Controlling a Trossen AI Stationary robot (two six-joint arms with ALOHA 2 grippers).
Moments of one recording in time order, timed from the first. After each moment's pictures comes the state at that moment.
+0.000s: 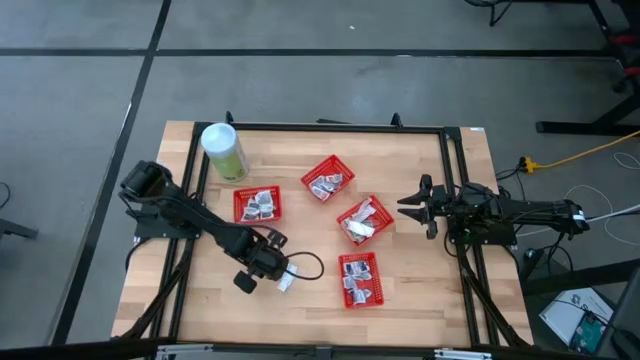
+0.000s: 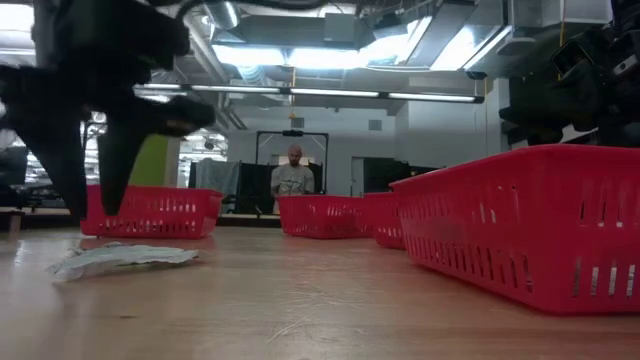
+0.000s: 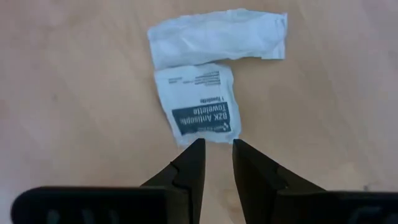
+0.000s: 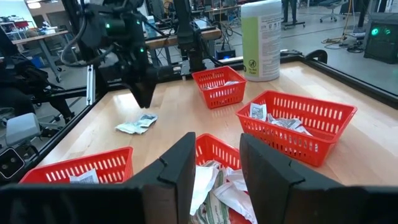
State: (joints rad) left arm -0.46 1.65 0.99 -0.66 -0.07 0.10; right arm -0.05 0.12 0.02 0.00 -0.02 0.15
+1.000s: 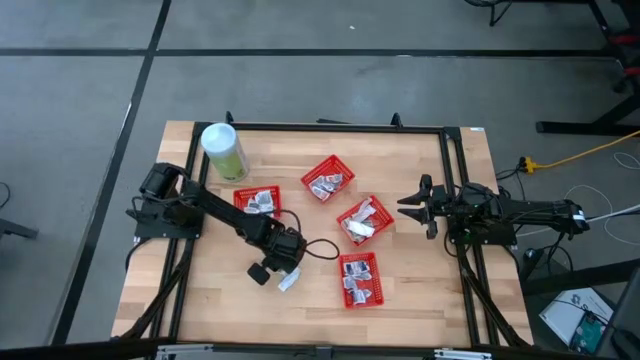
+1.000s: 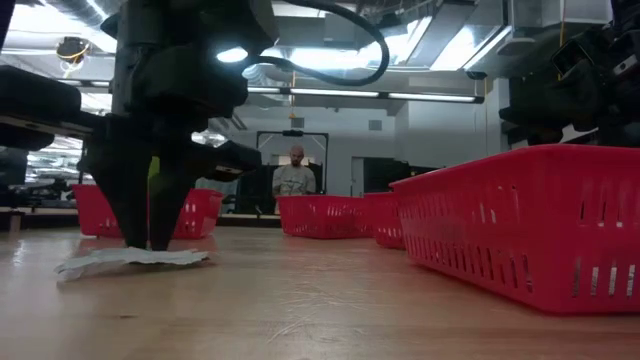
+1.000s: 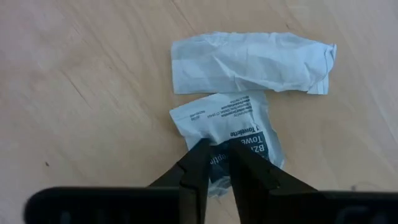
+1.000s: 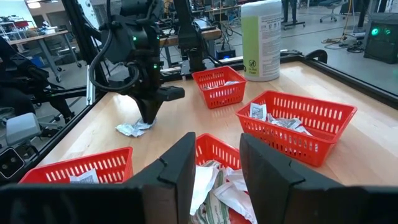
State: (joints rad) left arm -0.29 1.82 0.99 -0.52 0.13 0.33; right arm -0.05 0.12 0.02 0.00 -0.02 0.15
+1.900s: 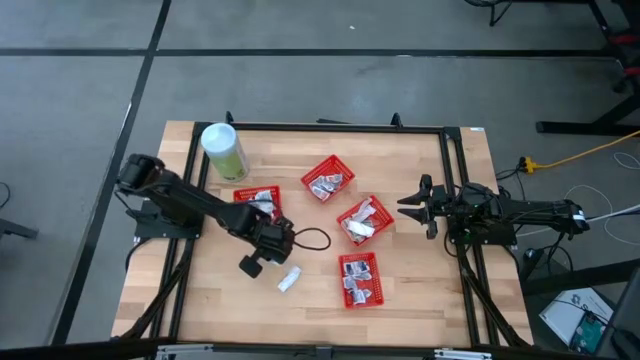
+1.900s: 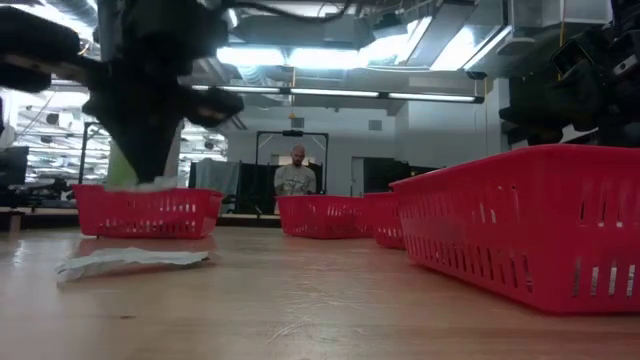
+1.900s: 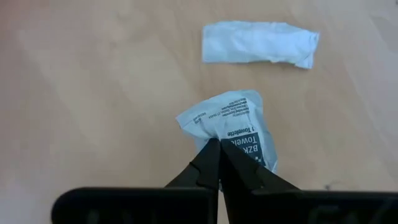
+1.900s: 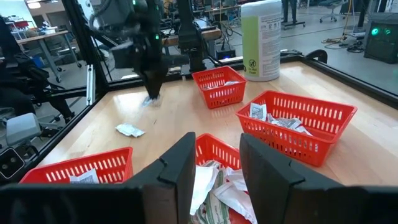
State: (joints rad) left arm -0.29 1.60 0.98 -0.64 0.04 0.27; right arm -0.05 0.12 0.02 0.00 -0.02 0.15
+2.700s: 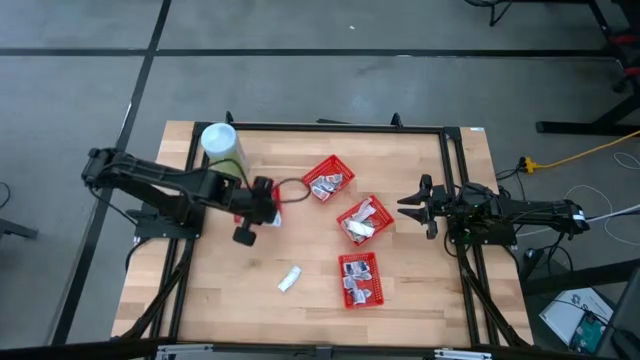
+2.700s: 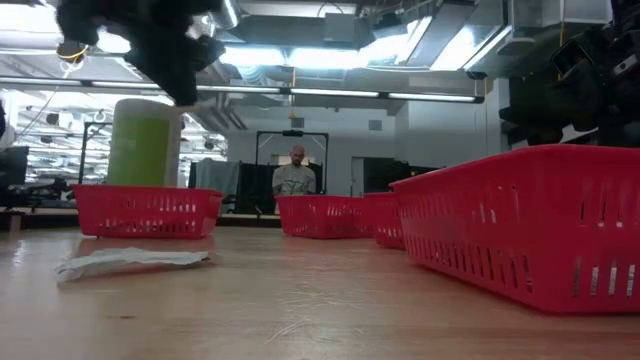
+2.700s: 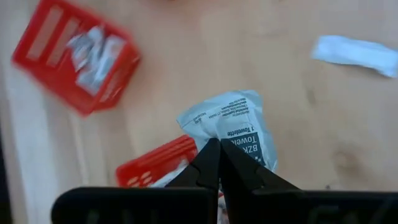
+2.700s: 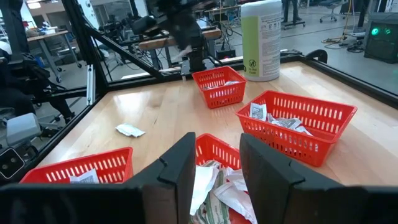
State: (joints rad) left arm -0.15 1.23 0.99 -0.82 -0.16 0.22; right arm -0.05 0.12 0.02 0.00 -0.02 0.15
